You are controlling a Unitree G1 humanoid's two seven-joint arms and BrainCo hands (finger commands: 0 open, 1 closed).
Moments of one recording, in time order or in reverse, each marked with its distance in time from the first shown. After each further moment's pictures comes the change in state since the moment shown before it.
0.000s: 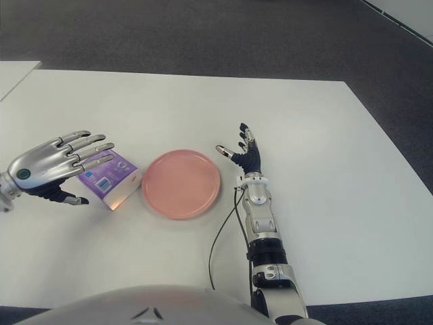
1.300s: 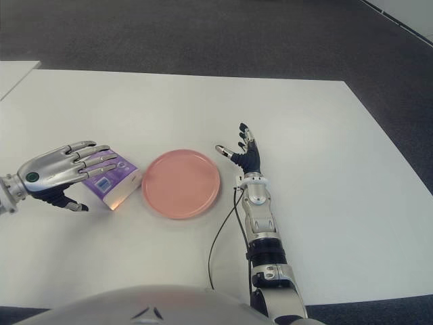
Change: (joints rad) left arm -0.079 -0.021 -0.061 0.084 0.026 -0.095 -0.069; right arm 0.002 0.003 0.002 -0.003 -0.002 0.003 -0.003
